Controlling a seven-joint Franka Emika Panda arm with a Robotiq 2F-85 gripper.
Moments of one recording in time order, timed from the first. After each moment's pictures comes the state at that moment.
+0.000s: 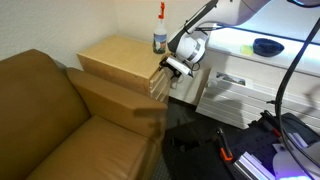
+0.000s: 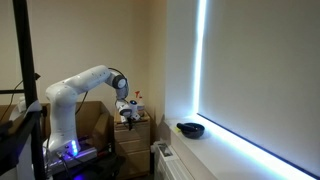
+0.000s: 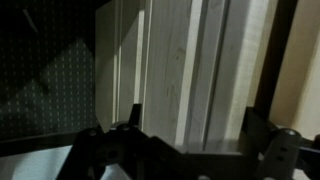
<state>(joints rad) -0.24 1.09 0.41 -1.71 0.41 3.01 0.19</state>
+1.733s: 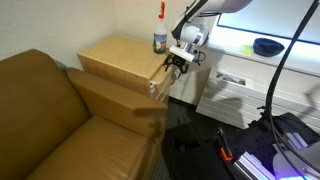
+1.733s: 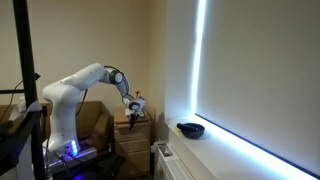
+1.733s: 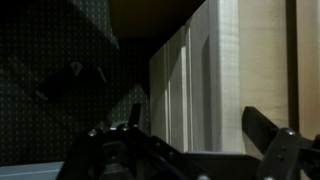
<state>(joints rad) -0.05 1.03 0.10 -1.52 0.43 2.41 0.44</state>
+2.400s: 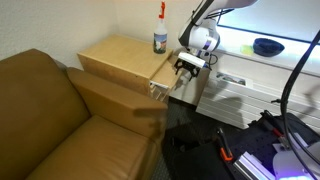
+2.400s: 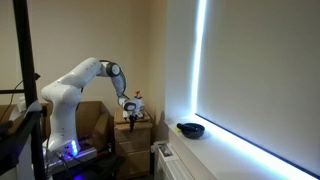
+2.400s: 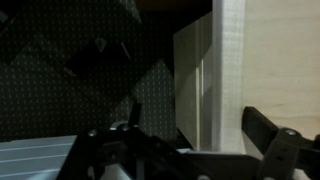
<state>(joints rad) 0.00 0.86 0.03 -1.86 0.46 2.67 0.40</state>
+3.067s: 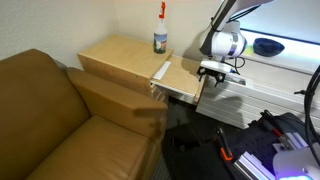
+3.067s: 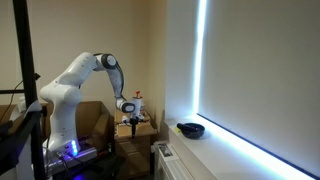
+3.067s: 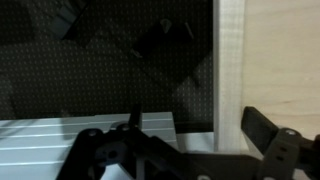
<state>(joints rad) 0.05 0.70 -0.16 -2.19 0.38 2.79 0.40</state>
